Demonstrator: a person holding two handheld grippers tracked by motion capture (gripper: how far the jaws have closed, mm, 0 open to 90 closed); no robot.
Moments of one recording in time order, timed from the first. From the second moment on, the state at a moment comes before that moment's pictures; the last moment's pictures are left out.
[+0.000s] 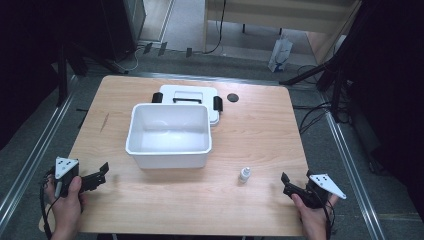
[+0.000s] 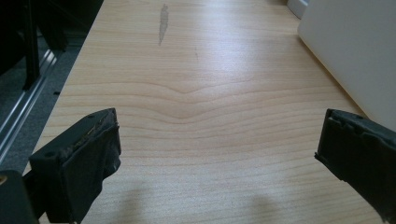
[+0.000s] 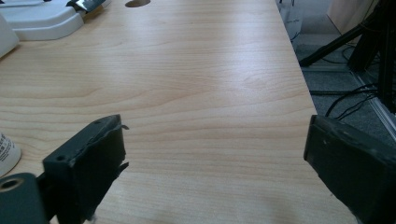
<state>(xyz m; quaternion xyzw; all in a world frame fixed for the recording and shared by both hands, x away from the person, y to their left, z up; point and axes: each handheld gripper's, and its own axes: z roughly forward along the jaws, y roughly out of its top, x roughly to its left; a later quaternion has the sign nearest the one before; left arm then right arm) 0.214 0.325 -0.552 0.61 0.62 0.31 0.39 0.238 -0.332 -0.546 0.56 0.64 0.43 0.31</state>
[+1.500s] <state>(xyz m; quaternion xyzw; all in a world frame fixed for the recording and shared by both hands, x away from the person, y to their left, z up) 0.215 0.323 -0.552 0.62 0.62 0.31 0.38 0.309 -0.278 -0.456 0.35 0.91 0.19 0.15</state>
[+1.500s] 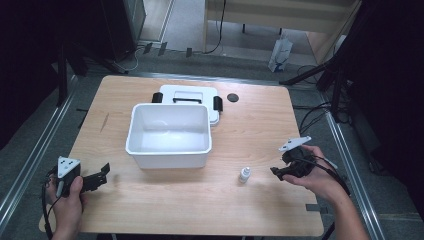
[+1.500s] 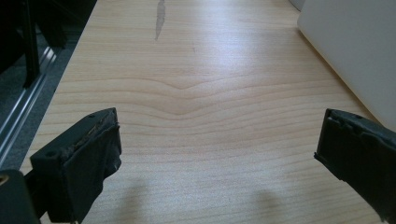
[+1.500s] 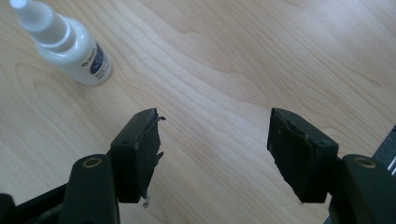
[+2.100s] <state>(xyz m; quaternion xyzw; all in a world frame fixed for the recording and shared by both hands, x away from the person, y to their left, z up) 0.216 0.324 -0.552 0.62 0.62 0.30 0.38 0.319 -0.228 -0.446 0.25 0.96 0.09 0.11</state>
